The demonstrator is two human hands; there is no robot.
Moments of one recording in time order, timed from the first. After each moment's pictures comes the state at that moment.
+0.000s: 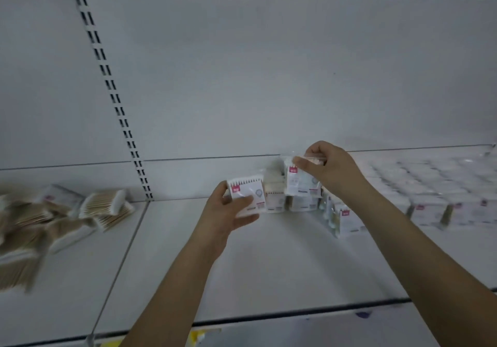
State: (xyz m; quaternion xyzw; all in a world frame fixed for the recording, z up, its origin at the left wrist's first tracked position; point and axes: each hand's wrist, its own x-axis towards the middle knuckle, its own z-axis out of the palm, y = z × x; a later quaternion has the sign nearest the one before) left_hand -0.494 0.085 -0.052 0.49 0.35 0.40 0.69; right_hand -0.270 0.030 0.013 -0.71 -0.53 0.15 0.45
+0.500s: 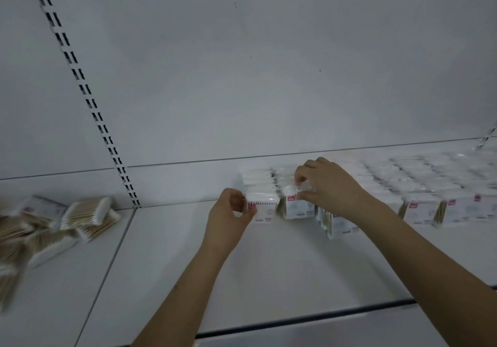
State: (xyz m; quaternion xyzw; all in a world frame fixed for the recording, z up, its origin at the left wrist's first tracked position) left_hand -0.457 0.100 -0.089 0.71 0.45 0.38 0.40; right_hand -0.227 0.037 -0.022 -0.71 -0.70 -0.05 0.09
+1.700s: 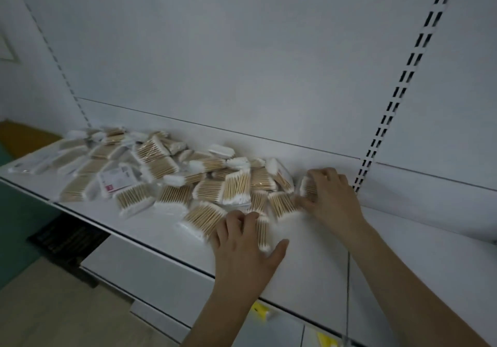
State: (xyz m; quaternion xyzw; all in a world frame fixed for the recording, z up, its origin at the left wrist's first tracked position) left_hand -0.837 0.104 -0.121 0.65 0.69 0.31 -0.01; right_hand -0.652 0.208 -0.071 -0.65 -0.74 0.01 0.16
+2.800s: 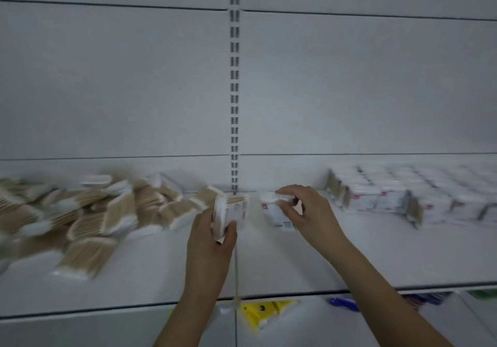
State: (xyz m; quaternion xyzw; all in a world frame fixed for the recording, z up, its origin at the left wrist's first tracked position) left_hand -0.731 0.082 -0.091 0.65 0.46 0.50 0.33; right_hand -0.510 0.056 -0.061 -0.63 -0.65 0.04 0.42
